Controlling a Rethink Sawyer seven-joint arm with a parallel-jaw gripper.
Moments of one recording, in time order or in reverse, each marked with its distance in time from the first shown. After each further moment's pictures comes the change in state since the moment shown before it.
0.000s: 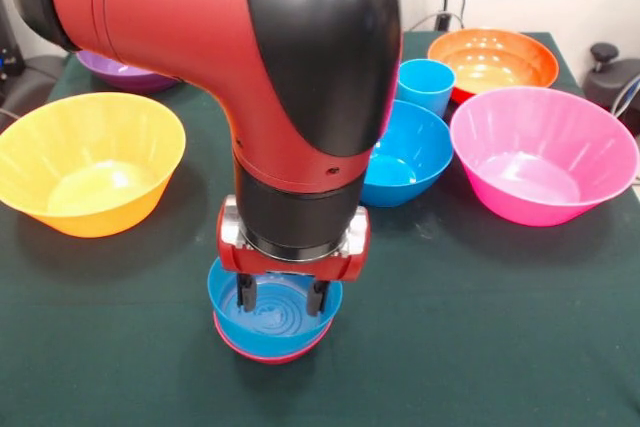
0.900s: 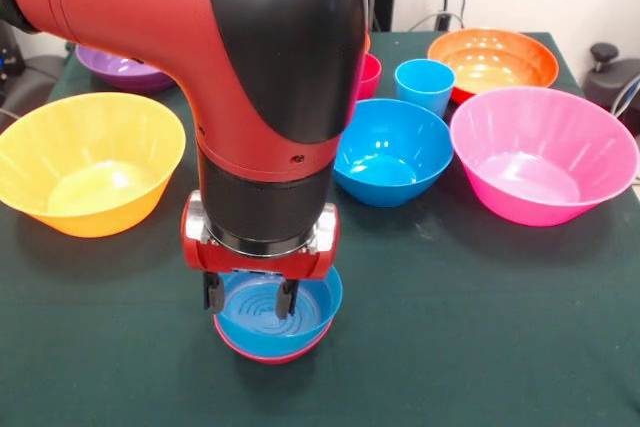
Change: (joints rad) arm -0.027 -0.016 0.052 -0.031 -0.079 -0.008 0.000
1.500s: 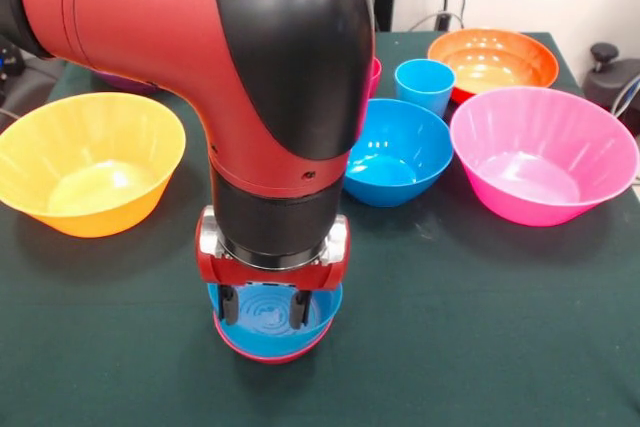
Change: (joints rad) arm -0.002 0.020 0.031 -0.023 -0.006 0.000 0.000
